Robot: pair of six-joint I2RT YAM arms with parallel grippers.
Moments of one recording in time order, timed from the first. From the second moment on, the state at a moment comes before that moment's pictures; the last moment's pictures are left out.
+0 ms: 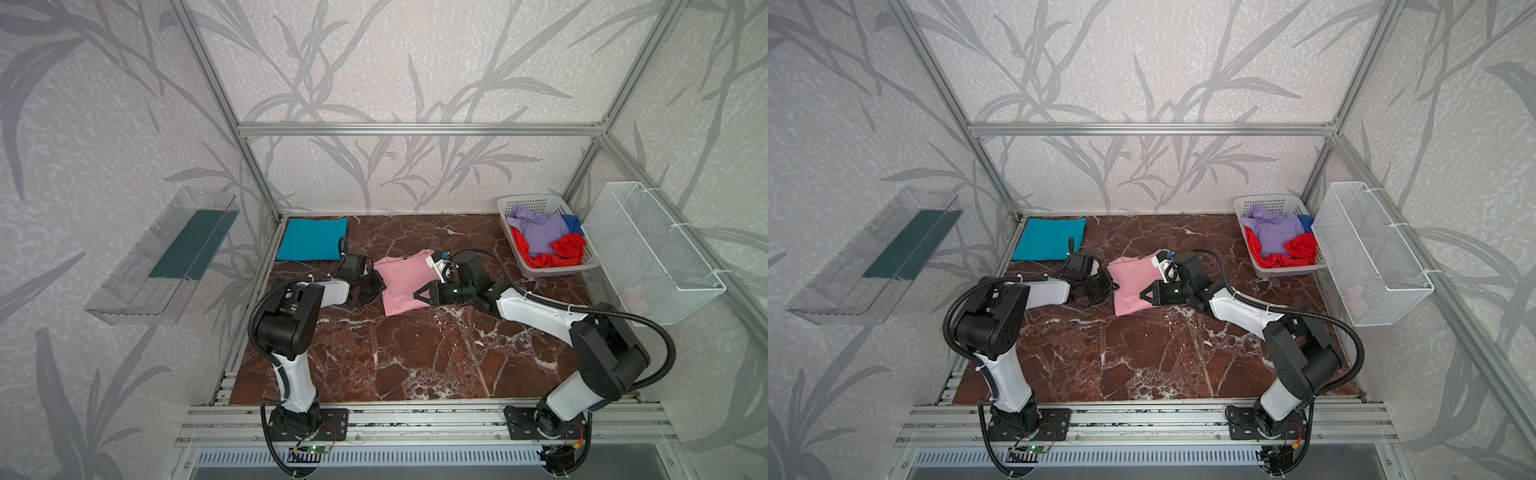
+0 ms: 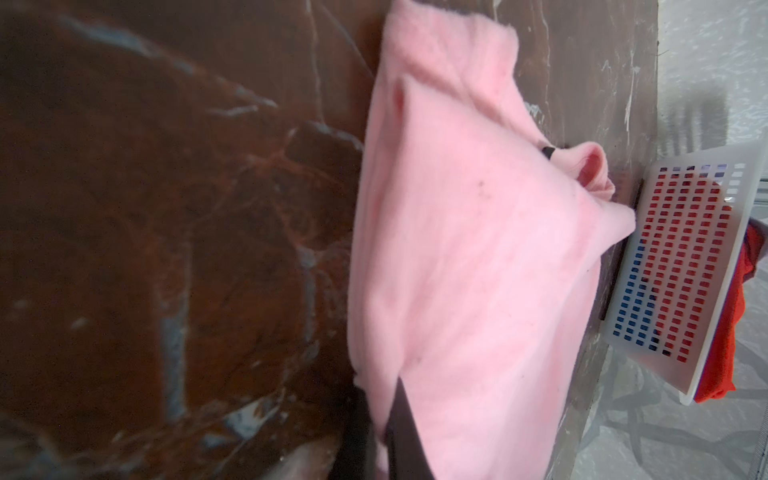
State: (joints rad) left arm -0.26 1.87 0.96 0.00 0.35 -0.91; right arm 0.59 1.60 0.93 0.04 -0.63 0.62
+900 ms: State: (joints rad) left arm -0.08 2.42 2.47 -1.01 -0.11 -0.24; right arm 0.52 1.63 0.88 -0.04 -0.58 0.53
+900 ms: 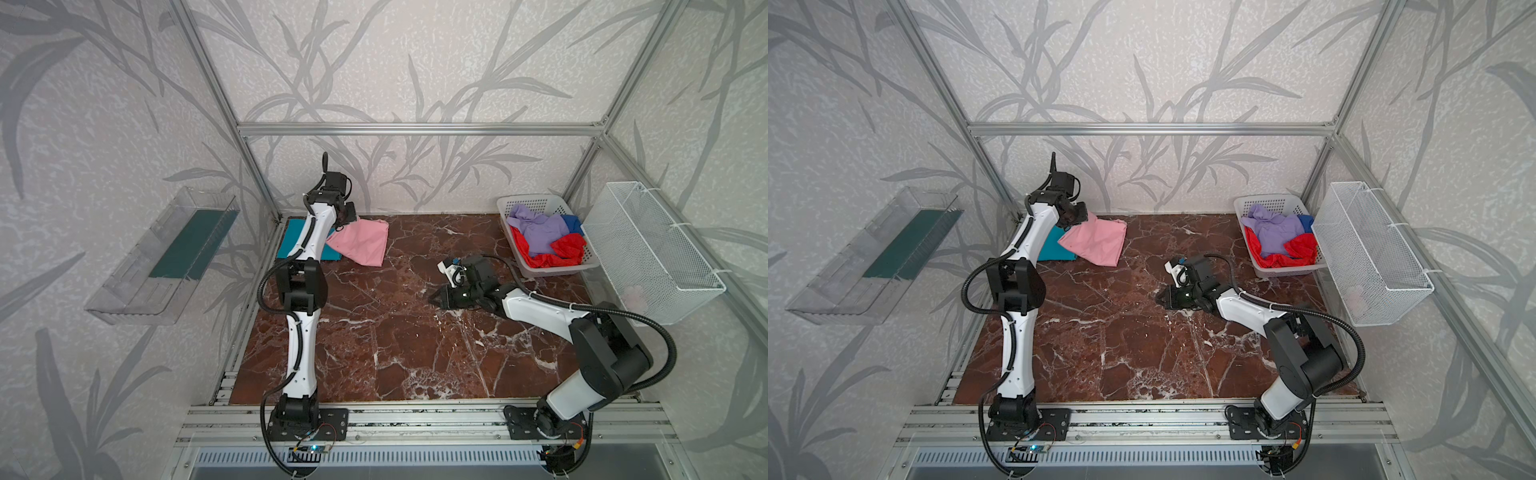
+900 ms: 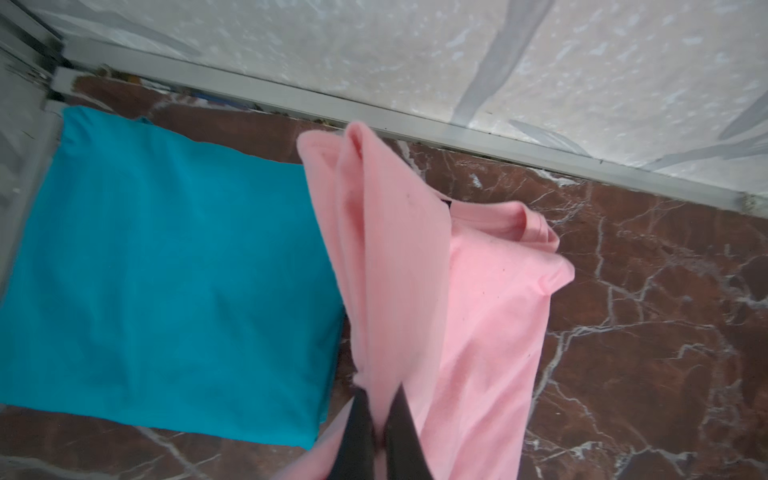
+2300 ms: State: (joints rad) left arm 0.09 2.37 2.57 -1.02 -0.13 -0.10; right arm 0.52 1.87 0.90 0.13 -0.64 0.66
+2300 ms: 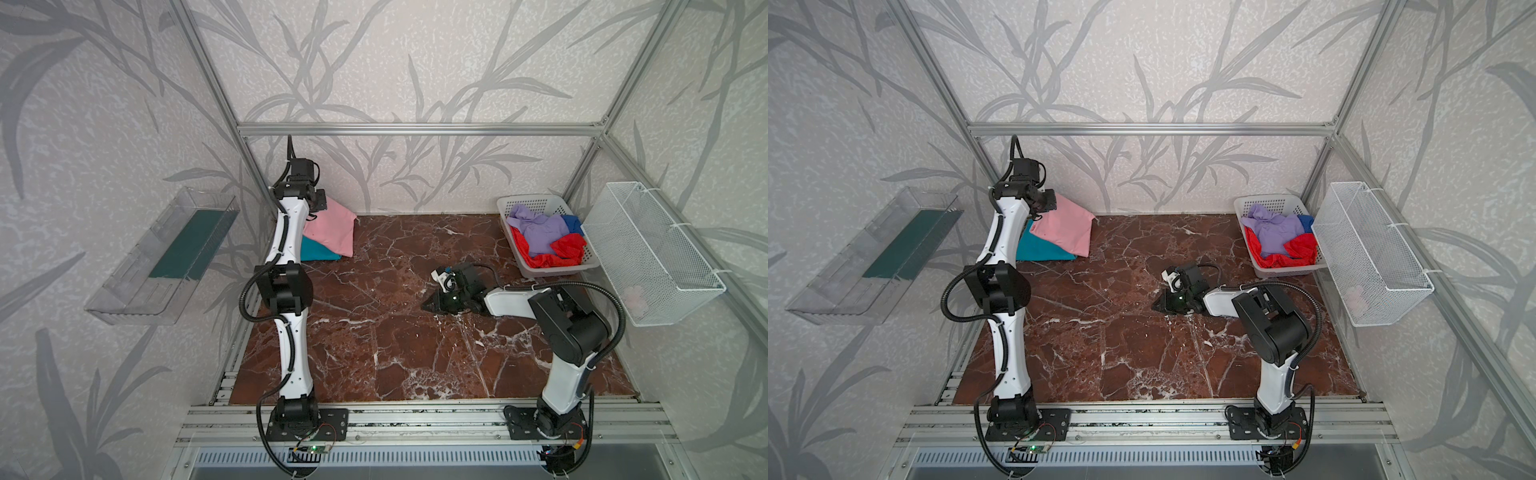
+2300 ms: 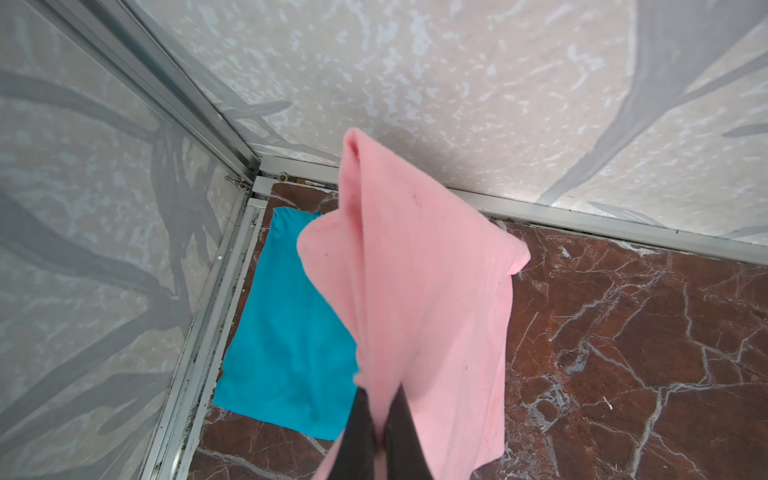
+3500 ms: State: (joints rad) left arm 0.02 2.22 2.17 -0.91 -0.21 -0.16; right arm 0.57 1.73 0.93 -0.03 -0.50 0.55
